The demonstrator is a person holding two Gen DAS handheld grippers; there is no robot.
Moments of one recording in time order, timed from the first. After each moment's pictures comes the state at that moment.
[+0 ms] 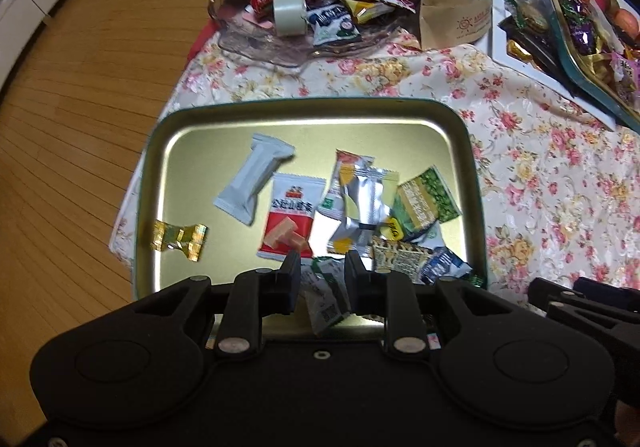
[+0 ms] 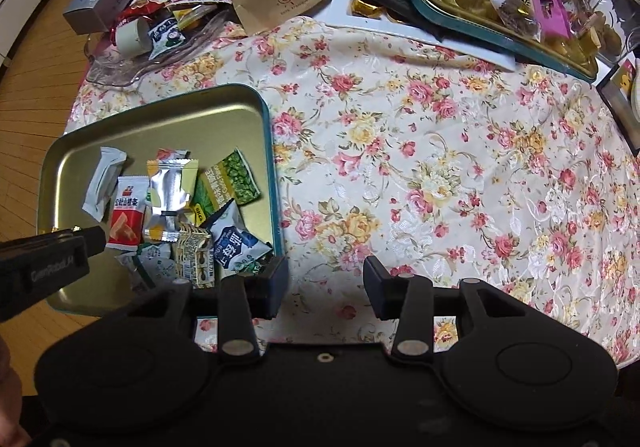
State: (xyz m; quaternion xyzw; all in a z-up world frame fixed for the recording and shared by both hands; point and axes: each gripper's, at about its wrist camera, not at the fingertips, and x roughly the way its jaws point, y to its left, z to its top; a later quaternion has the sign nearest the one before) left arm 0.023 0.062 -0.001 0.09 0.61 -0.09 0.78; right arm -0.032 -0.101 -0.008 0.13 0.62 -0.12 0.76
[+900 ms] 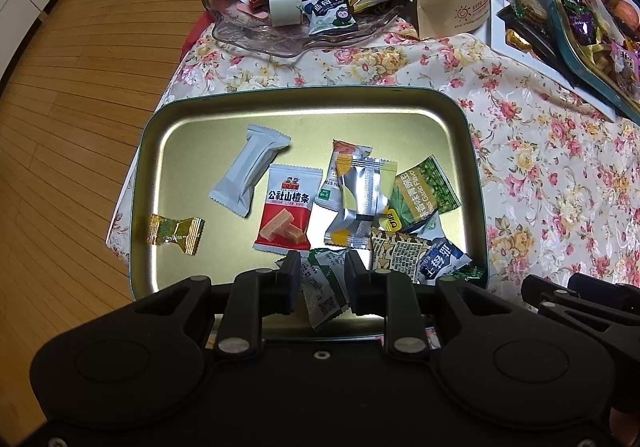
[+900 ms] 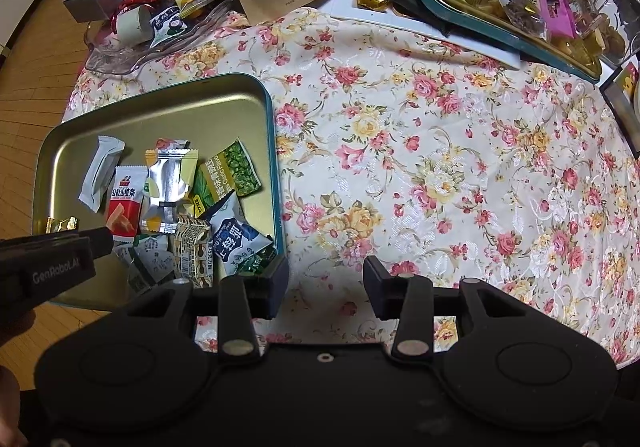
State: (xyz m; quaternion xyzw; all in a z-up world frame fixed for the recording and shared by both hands) left arm 0.023 0.060 -0.004 0.10 0.62 -0.08 0.78; right arm -0.030 -0.098 -0.012 0.13 0.63 -0.12 0.76
